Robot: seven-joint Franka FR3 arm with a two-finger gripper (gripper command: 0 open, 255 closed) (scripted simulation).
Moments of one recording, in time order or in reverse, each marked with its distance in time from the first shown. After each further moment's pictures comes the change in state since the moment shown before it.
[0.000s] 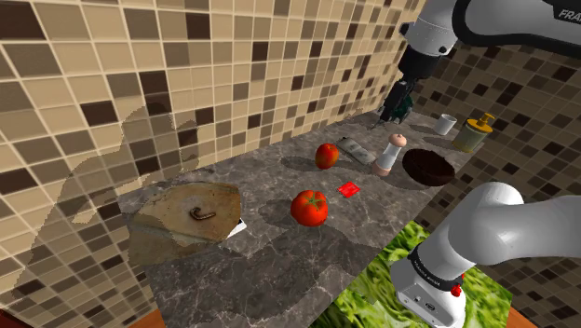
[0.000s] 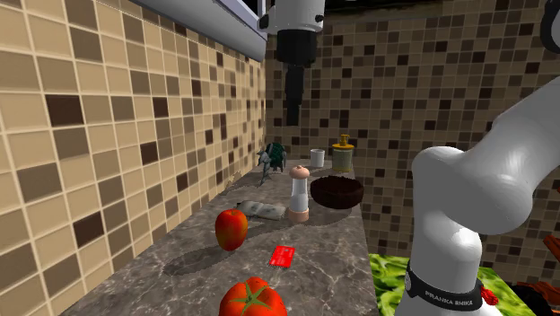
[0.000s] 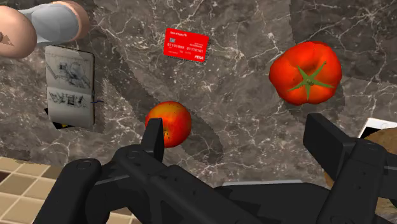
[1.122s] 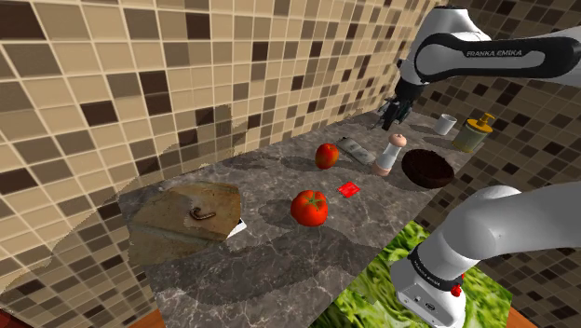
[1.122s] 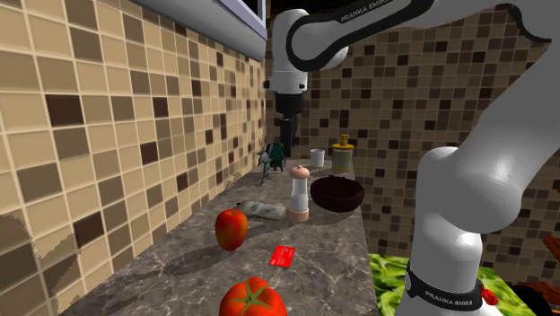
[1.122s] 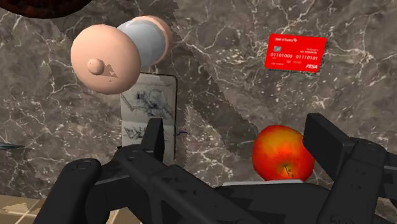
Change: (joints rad) arm -0.152 0.220 -0.241 -0.104 -0.193 0.320 -0.143
